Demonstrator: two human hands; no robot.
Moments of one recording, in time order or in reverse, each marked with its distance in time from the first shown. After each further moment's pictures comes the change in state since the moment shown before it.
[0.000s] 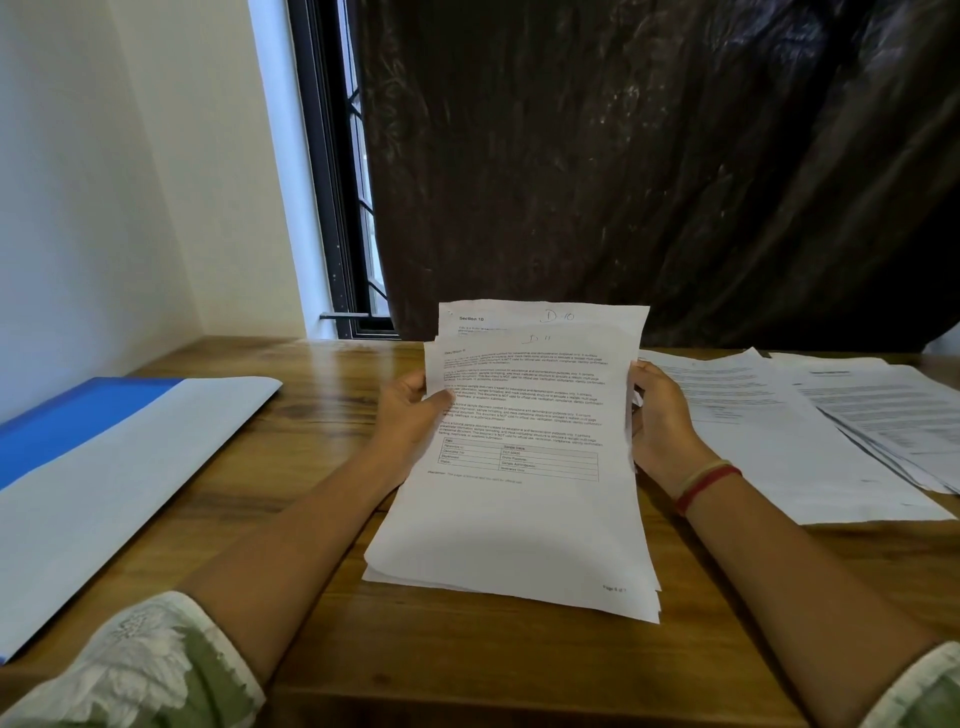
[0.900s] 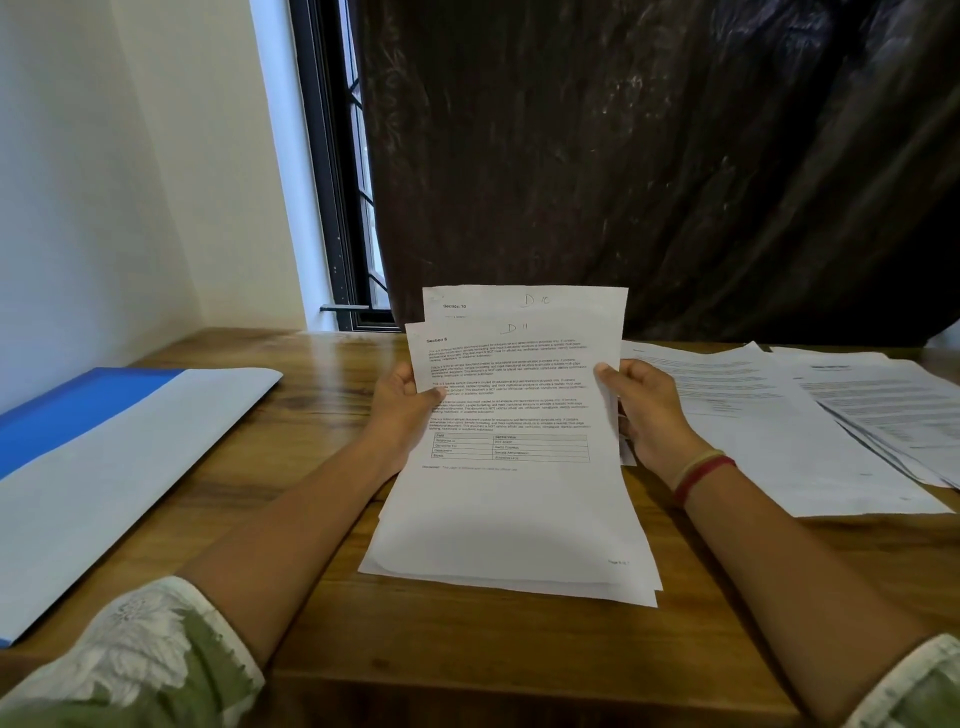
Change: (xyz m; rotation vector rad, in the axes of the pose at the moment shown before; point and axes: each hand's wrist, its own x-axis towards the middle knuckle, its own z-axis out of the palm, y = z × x) left_hand 0.006 0.000 -0.005 0.047 0.071 -0.099; right_hand 0.007 0.008 -0.001 -0.382 -0.025 -0.121
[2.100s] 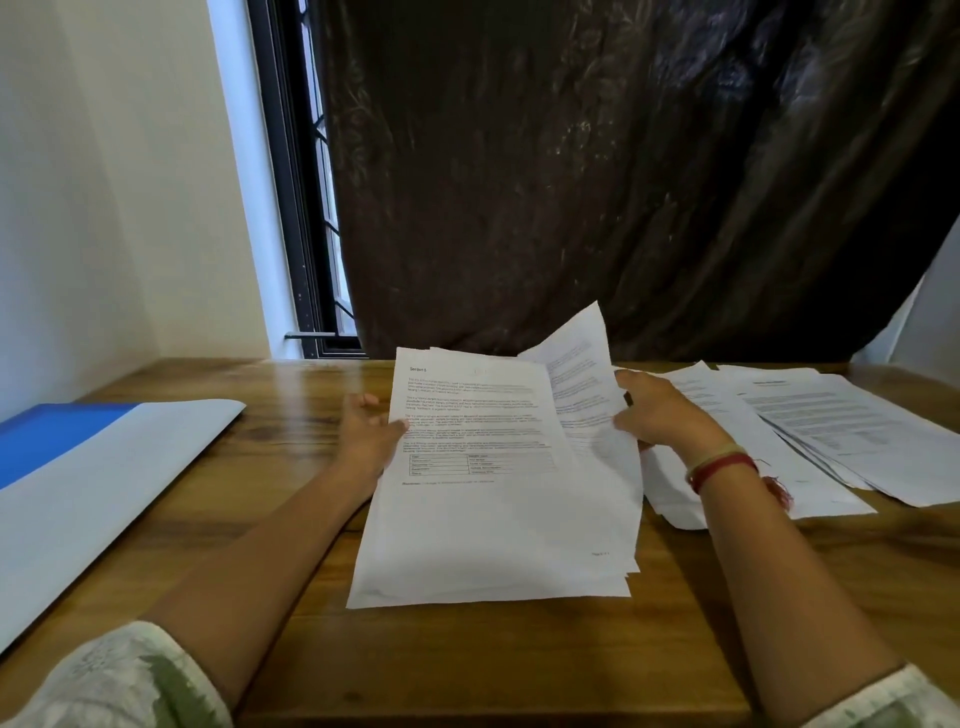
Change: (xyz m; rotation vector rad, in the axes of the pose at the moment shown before) left_hand -0.011 0.008 0.006 0.114 0.149 -0.032; right_hand 0.011 -0.032 -0.051 -1.014 -0.071 -0.109
